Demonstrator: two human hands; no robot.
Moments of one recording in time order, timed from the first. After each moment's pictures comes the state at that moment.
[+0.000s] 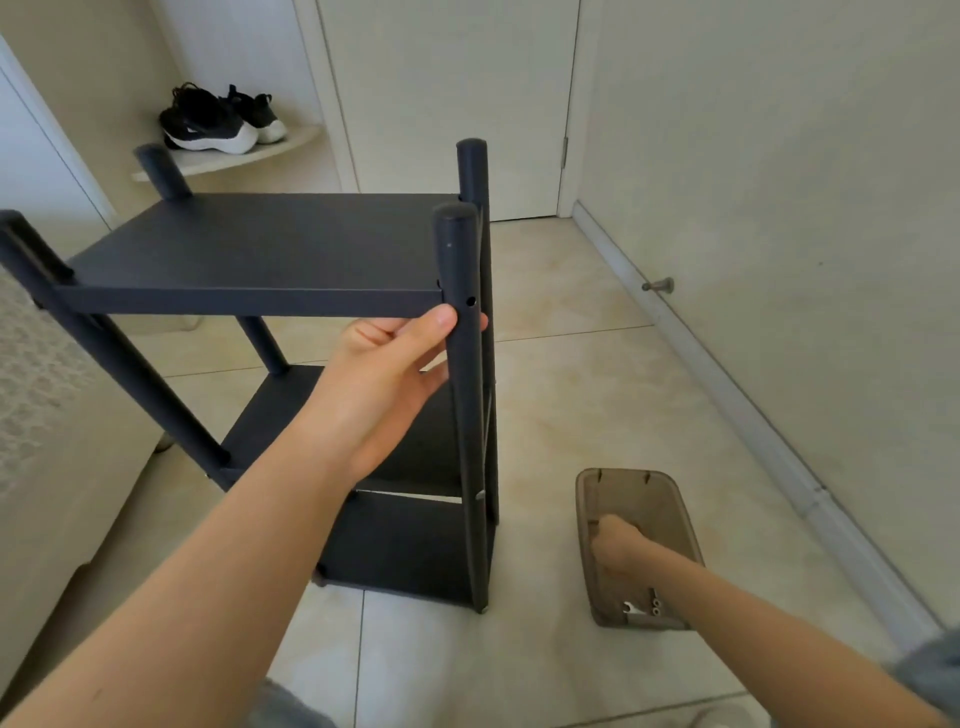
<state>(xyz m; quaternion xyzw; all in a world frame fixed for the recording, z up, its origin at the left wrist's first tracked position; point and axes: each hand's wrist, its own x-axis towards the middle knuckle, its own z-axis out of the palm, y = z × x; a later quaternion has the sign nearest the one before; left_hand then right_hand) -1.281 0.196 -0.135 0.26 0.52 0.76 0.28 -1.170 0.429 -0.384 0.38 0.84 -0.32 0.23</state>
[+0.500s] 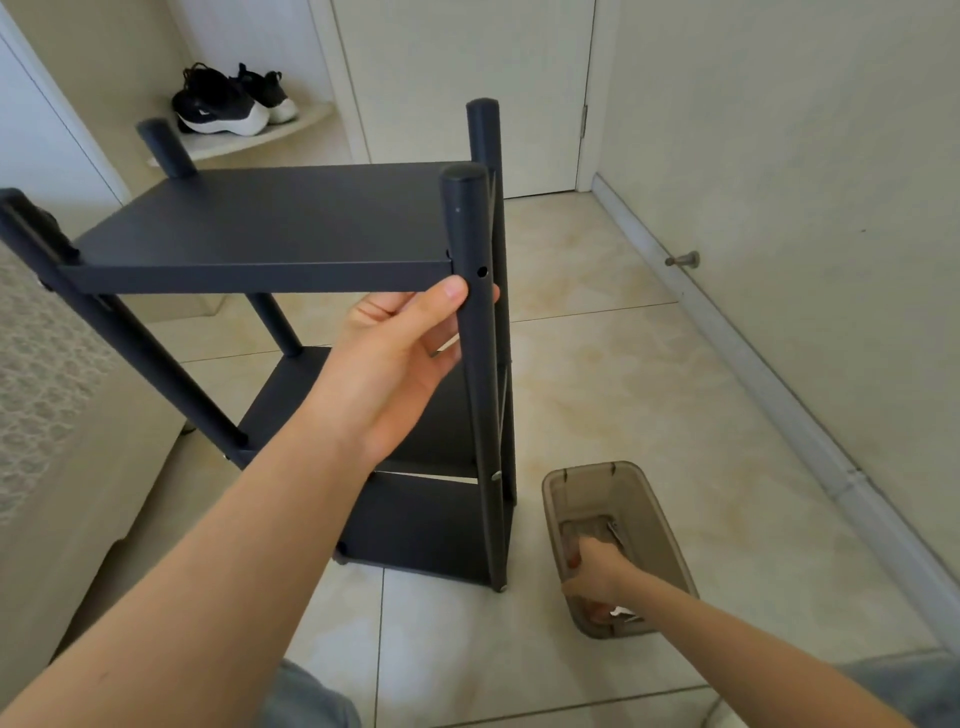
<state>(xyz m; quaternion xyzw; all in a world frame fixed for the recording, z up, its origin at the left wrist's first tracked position) -1.281 0.196 -0.141 0.24 0.51 0.78 0.27 -1.162 0.387 -0.445 0.29 0.87 -0.29 0.29</state>
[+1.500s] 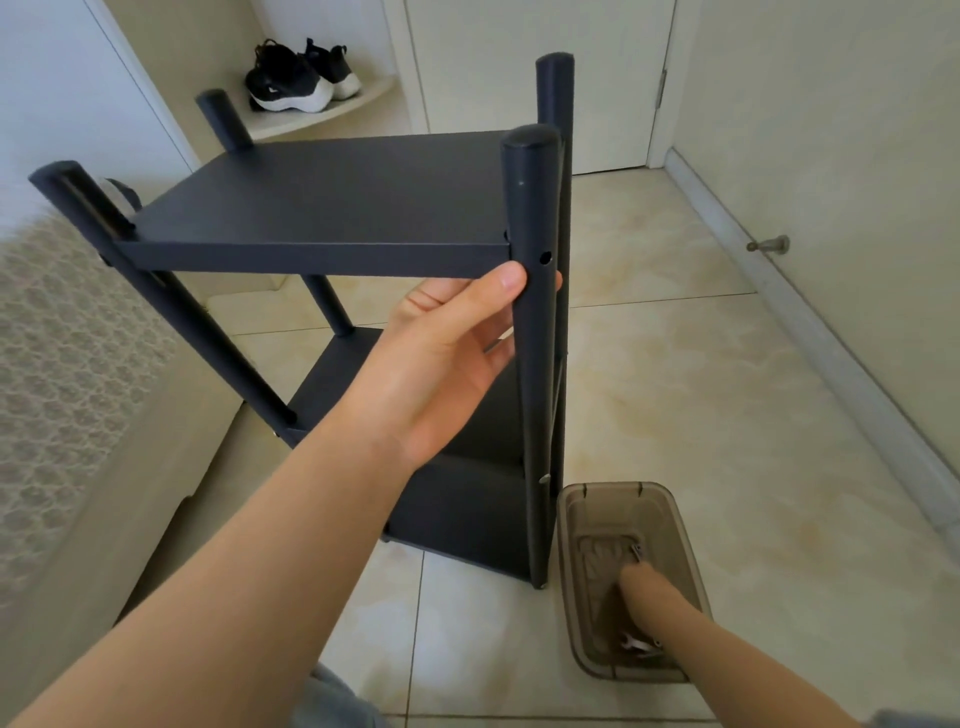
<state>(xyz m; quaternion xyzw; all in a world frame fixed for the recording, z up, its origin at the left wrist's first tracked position) -1.280 0.196 -0.144 0.25 0.49 0.78 0.30 -1.171 0.395 -0.519 0.26 0.90 -0.17 0.31</state>
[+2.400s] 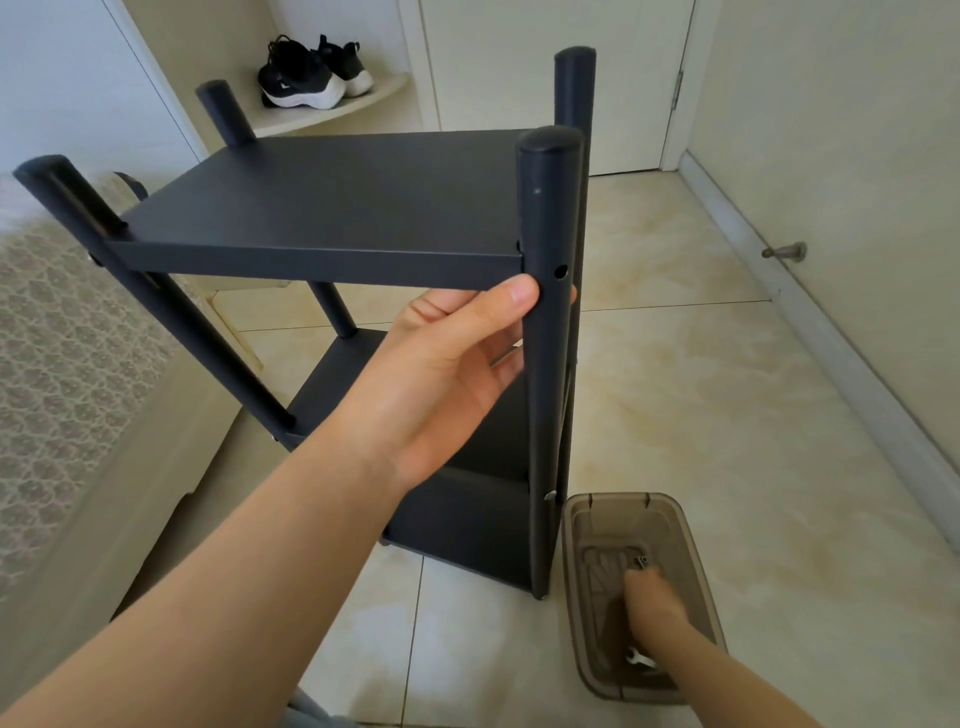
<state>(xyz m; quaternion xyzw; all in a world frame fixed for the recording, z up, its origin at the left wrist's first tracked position) -1.283 0.195 -0.149 0.24 0.50 0.78 0.30 -1.173 0.390 -0.518 0.24 0.93 -0.08 0.28</state>
